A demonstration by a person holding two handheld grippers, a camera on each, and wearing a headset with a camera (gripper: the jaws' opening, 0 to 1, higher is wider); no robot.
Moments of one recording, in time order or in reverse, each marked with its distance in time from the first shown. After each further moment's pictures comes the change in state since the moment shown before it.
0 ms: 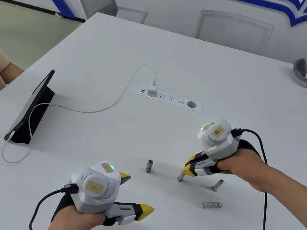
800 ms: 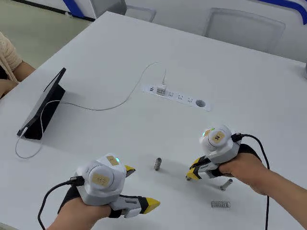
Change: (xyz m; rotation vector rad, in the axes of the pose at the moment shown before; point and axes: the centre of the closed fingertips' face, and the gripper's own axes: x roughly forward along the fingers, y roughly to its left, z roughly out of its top) left arm -0.009 0.008 0.007 -0.001 -0.016 0.021; right arm 0.025 -0.002 -0.013 -0.005 0.034 -0.006
